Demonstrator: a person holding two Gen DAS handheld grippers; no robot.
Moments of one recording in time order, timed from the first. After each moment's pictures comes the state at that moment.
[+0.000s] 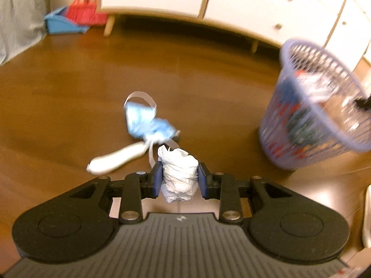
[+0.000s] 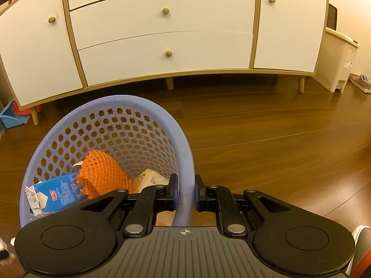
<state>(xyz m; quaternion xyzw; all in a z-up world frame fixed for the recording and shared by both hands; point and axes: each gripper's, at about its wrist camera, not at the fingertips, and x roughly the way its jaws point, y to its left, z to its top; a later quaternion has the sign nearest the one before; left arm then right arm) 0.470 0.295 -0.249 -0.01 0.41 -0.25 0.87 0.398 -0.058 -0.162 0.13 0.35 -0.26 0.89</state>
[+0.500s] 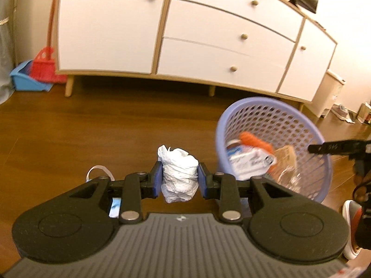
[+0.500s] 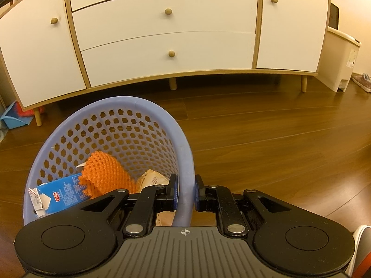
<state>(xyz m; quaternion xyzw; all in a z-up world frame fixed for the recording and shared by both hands) 0.482 0.244 -0.164 -0.01 0.32 -0.34 0.89 0.395 -0.059 -0.160 0.13 0.35 -0.25 0.89</state>
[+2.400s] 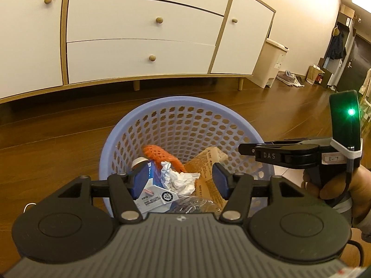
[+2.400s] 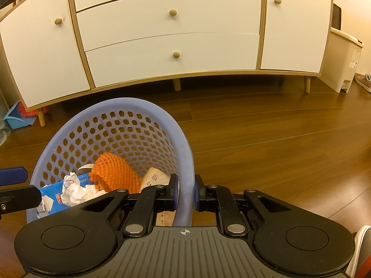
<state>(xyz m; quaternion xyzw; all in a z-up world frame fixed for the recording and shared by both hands) 0.475 0.131 -0.142 0.05 0.32 -0.48 0.81 0.391 -0.061 -0.159 0.14 0.35 -0.24 0.89</state>
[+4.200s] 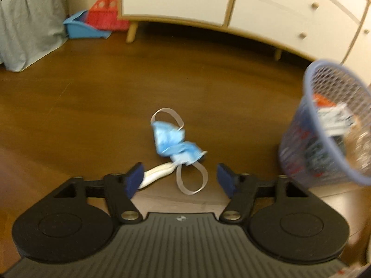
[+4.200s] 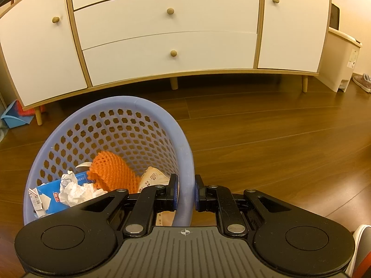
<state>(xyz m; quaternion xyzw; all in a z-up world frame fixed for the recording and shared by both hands) 0.503 0.306 -0.229 0.02 0.44 -0.18 0.88 0.392 -0.061 -0.161 0.13 0.35 -0.25 0.89</state>
